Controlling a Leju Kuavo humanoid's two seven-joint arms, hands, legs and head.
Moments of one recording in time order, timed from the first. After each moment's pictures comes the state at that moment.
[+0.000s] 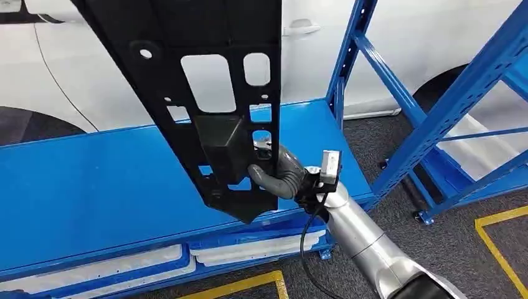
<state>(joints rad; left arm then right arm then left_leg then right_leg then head) 0.07 -0.09 0.04 -0.14 -0.04 0.09 -0.20 -0.63 -0.04 0.60 -1.20 -0.13 0.56 -0.61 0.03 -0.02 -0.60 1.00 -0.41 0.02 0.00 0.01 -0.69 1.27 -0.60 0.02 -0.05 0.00</state>
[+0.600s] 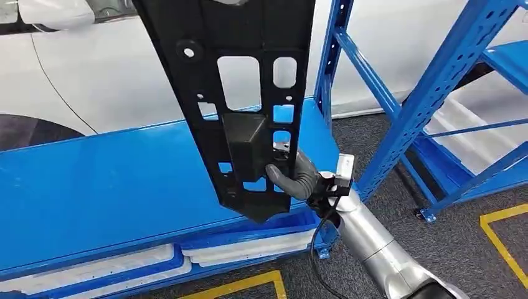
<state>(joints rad) 0.04 -0.09 0.04 -0.14 -0.05 0.11 -0.07 -0.59 -0.08 0.56 -1.19 -0.15 0.56 -0.63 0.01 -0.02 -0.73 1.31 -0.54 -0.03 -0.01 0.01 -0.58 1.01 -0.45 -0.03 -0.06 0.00</state>
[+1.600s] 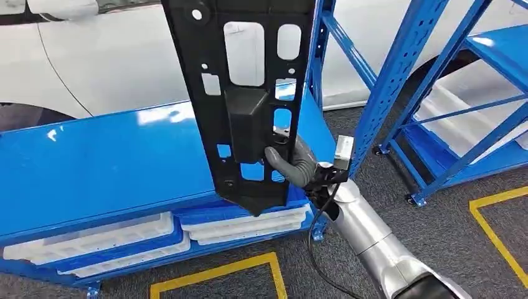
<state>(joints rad) 0.05 -0.09 0.06 -0.14 -0.03 0.11 -0.10 -0.63 -0.05 0.54 -1.17 -0.24 0.55 -0.54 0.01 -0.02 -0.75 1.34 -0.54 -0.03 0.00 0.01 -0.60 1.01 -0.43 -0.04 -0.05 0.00</state>
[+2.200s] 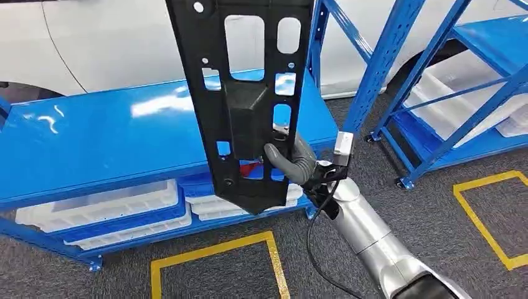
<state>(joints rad) 0.06 -0.10 0.06 -0.14 -0.03 0.11 -0.10 -0.64 -0.04 0.53 -1.17 -0.27 0.55 -0.51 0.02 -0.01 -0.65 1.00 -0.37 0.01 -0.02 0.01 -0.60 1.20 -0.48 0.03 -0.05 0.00</state>
